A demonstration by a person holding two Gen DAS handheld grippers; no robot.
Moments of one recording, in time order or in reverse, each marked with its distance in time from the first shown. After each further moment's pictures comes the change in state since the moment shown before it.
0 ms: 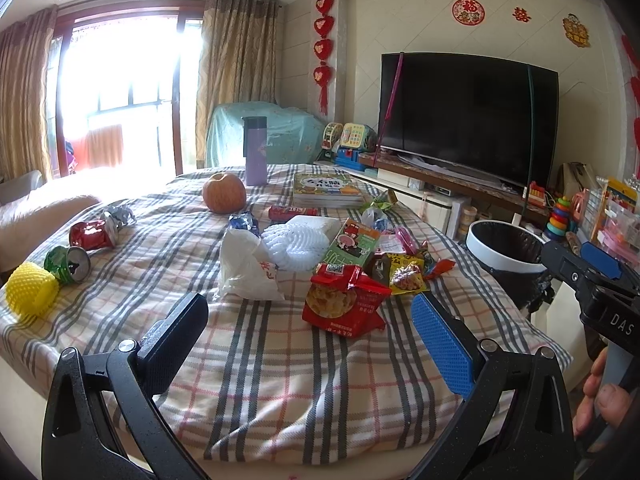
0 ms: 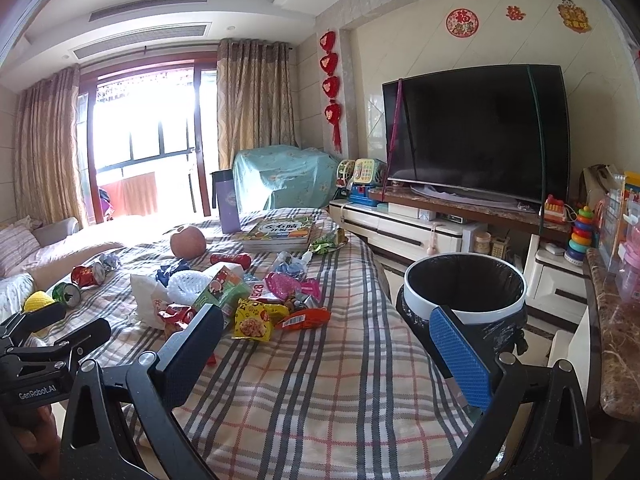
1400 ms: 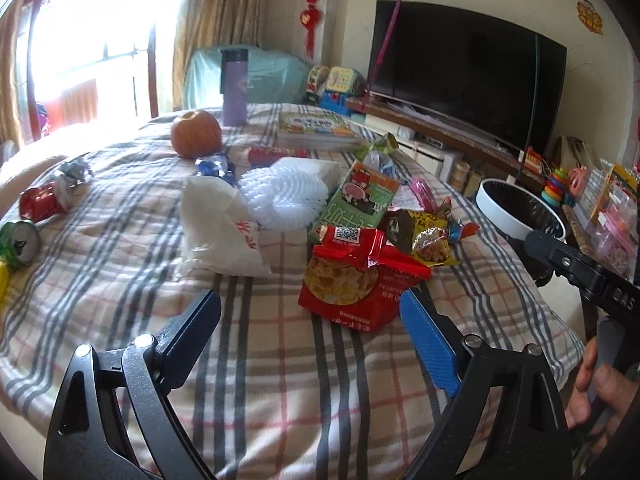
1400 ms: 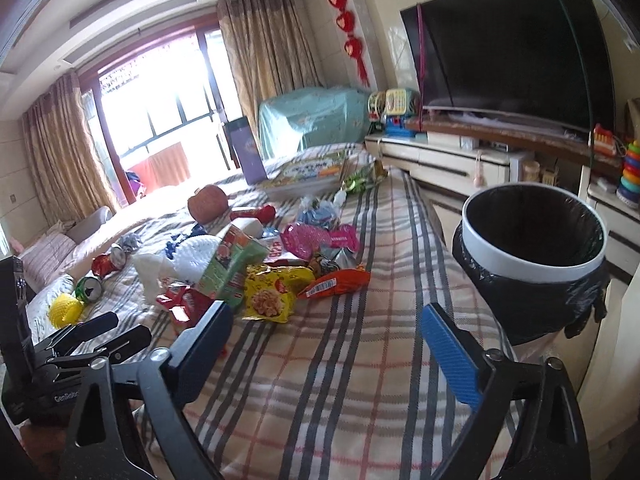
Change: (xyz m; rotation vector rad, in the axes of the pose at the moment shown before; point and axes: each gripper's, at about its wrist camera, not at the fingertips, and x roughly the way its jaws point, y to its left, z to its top) left arm 0.082 0.012 0.000 -0.006 0.231 -0.089; right arm 0.088 -0.017 -0.008 0.118 0.264 0.187
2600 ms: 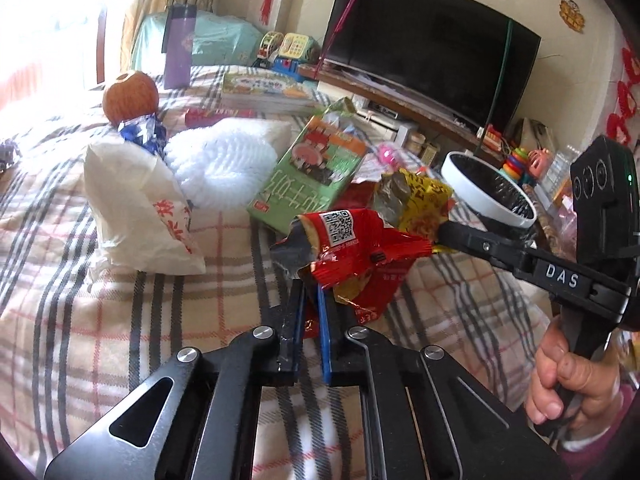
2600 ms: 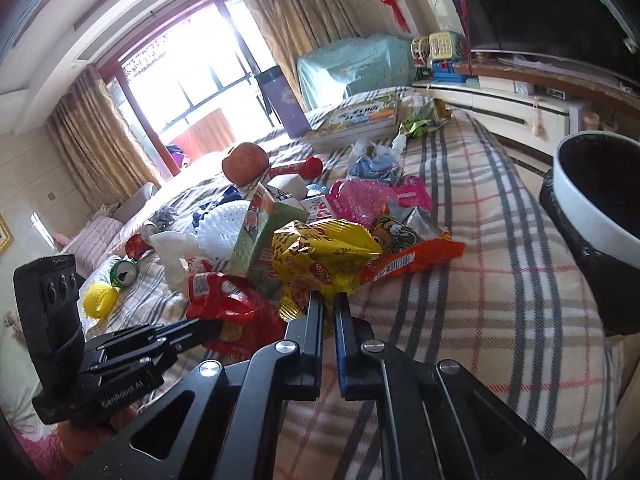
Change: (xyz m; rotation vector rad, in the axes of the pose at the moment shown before) left arm 0.043 -0.003 0.007 0.014 0.114 -0.211; right arm 0.052 0.007 0.002 0.037 0.159 0.215
